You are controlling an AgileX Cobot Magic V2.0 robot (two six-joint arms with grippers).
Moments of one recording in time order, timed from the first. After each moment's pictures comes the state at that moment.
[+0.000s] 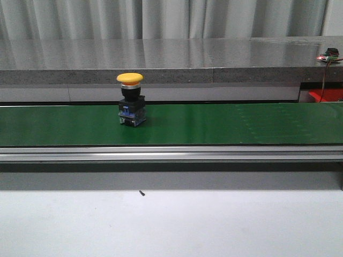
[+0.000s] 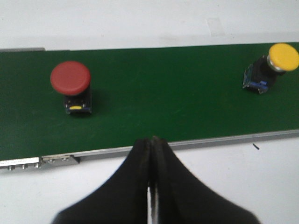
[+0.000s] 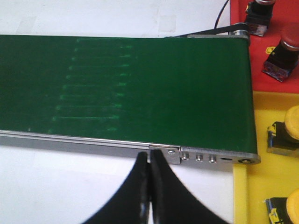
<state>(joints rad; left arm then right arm) 0.01 1.00 -0.91 -0.34 0.84 0.26 -0.11 0.84 -0.60 0.44 0.53 -0.38</state>
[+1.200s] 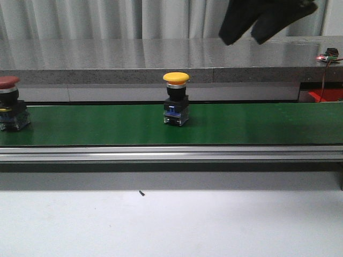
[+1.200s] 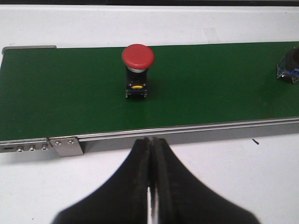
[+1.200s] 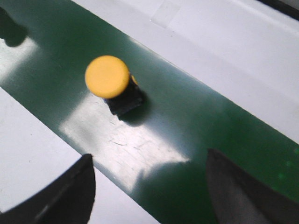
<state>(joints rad) 0.01 0.74 -0.72 -0.34 0.77 0.26 0.35 1.54 -1.30 0.35 0.76 -0.38</state>
